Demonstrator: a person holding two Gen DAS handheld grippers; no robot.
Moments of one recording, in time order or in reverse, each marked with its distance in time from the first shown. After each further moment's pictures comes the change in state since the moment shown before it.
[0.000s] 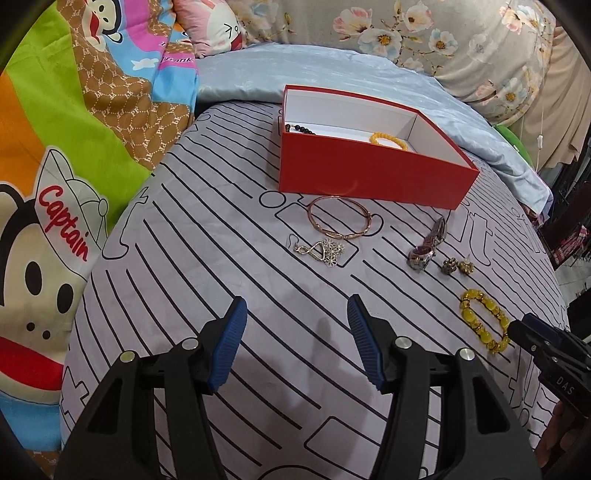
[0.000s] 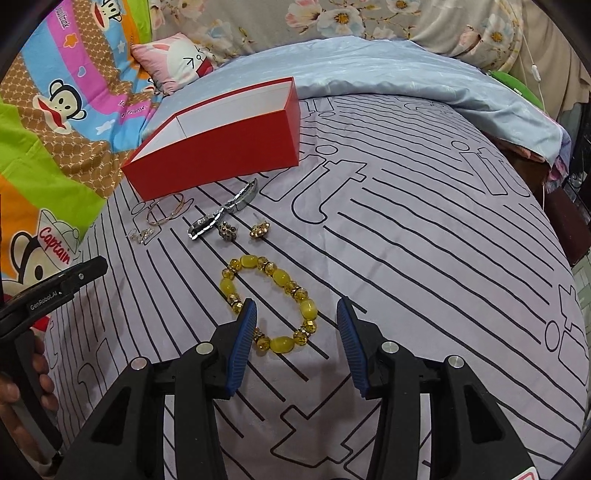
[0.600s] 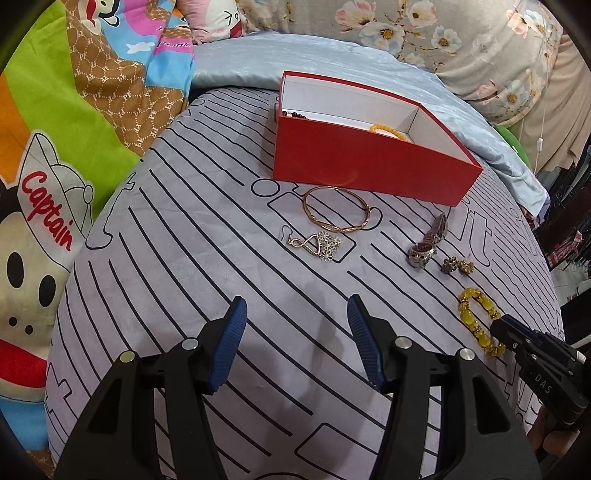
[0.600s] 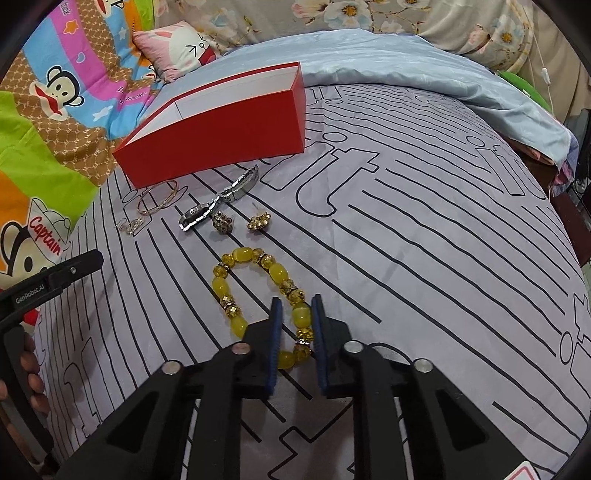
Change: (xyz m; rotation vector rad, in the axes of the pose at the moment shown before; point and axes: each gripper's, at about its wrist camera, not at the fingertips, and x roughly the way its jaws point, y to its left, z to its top) left arm 0.015 0.002 0.002 -0.034 0.038 -0.036; right arm 0.021 0.004 0.002 -0.026 0.030 -0.008
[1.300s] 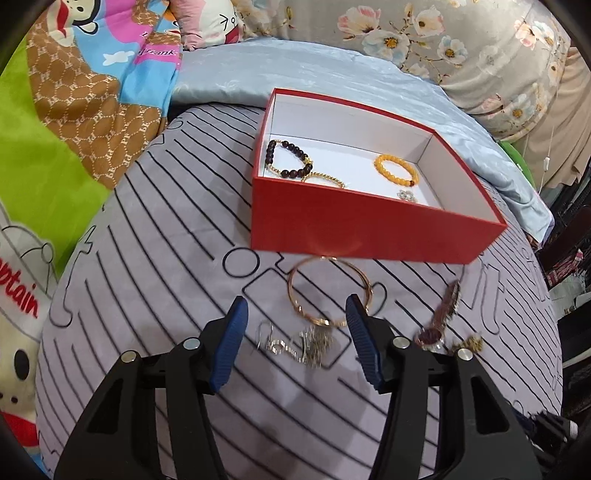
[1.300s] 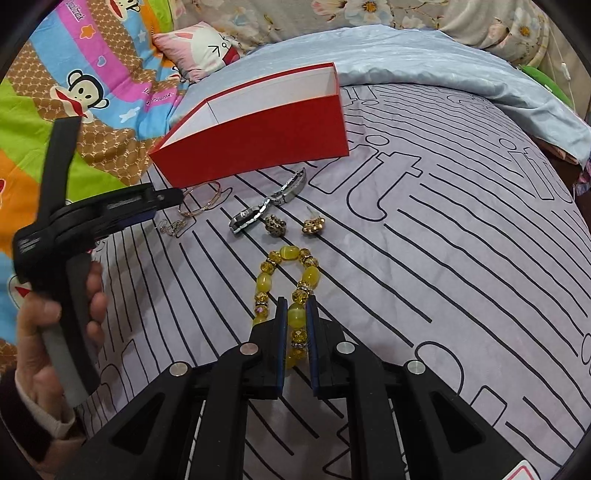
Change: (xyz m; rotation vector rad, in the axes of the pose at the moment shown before) left arm 0.046 -0.009 0.060 -0.015 -0.026 -0.010; right arm -0.007 0.021 0.004 -0.001 0.015 0.122
